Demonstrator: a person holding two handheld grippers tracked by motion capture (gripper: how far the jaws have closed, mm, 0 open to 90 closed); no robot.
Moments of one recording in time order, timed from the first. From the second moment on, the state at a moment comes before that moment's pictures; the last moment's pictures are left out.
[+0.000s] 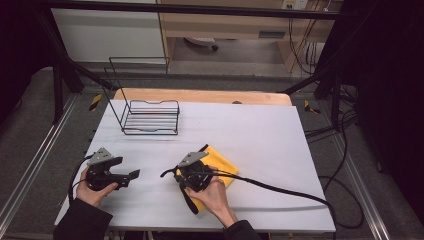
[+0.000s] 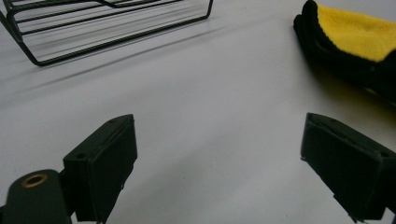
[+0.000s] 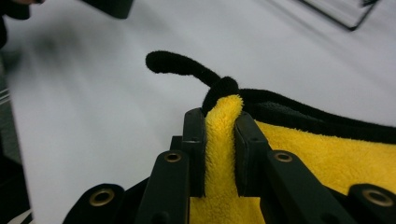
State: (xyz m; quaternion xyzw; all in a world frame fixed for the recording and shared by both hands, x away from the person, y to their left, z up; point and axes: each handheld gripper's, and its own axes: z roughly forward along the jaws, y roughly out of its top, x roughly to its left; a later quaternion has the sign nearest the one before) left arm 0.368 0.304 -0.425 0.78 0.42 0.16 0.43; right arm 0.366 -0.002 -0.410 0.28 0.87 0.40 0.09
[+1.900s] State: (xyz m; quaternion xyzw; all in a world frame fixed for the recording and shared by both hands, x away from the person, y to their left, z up) left arm 0.391 0.151 -0.427 0.88 0.33 0.10 0.33; right arm 0.392 -0.159 -0.444 0.45 0.80 0.37 0.13
